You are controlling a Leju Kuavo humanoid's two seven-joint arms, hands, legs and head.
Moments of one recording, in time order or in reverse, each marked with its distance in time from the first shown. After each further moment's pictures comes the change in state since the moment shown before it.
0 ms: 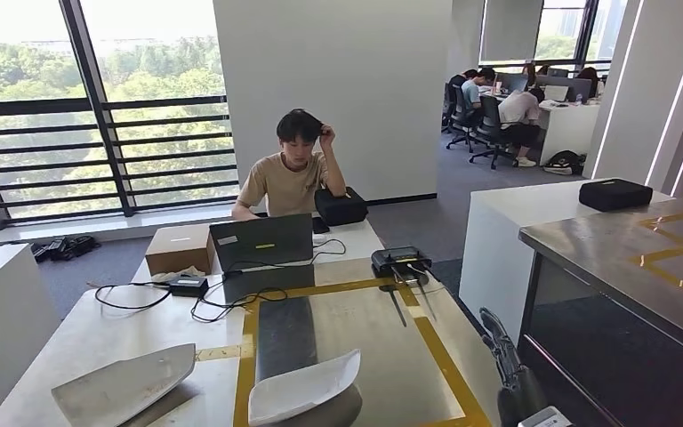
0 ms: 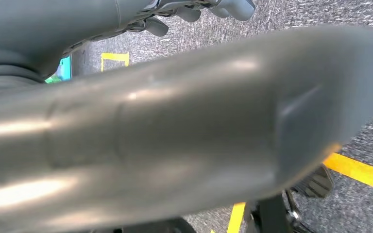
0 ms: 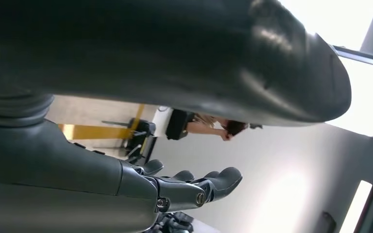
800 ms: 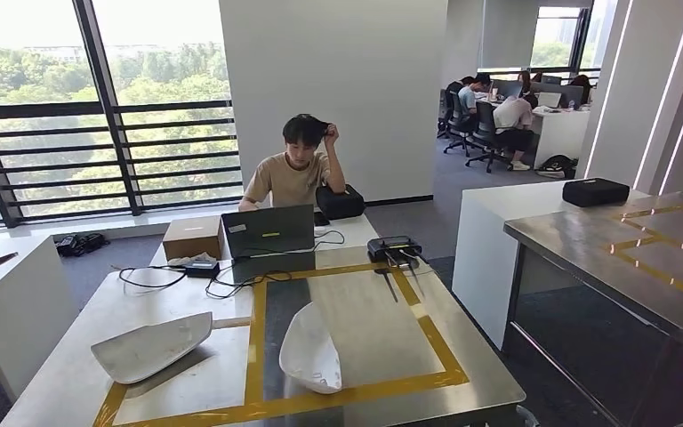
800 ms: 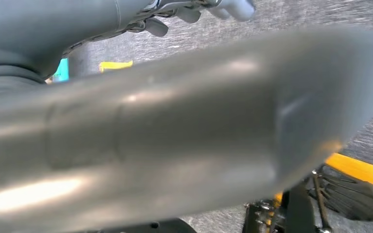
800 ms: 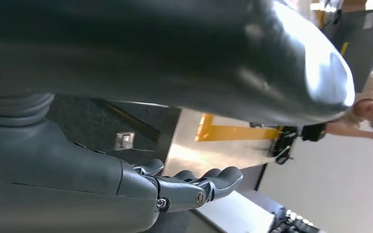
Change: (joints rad) left arm -0.002 -0.002 0.004 0.000 -0.029 -0.023 -0.007; right arm 0.245 -0.022 -0.202 0.159 0.035 0.086 0.101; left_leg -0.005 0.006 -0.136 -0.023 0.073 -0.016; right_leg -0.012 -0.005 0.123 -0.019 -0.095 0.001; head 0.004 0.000
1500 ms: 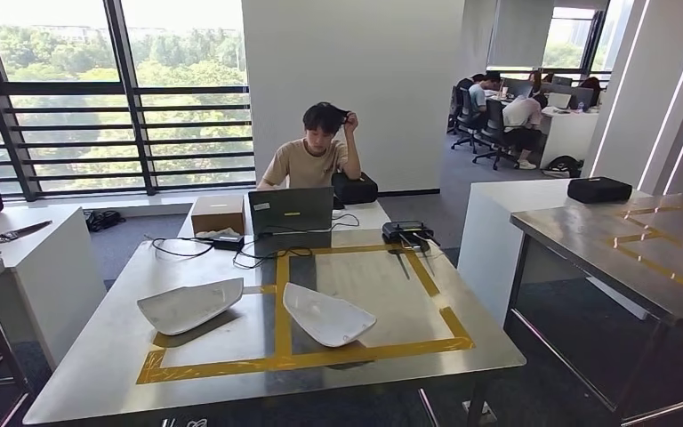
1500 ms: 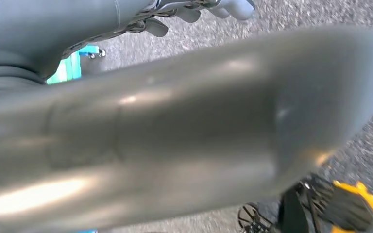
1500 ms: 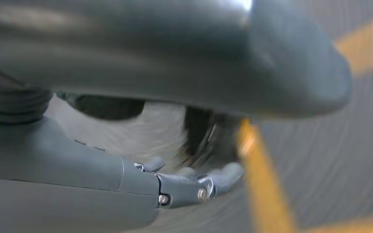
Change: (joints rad) left arm -0.006 0.021 -0.002 0.001 -0.073 -0.045 0.012; right arm -0.146 0.149 -0.309 1.067 -0.309 0.108 0.620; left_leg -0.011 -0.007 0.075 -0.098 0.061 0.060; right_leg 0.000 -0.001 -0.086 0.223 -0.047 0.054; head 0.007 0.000
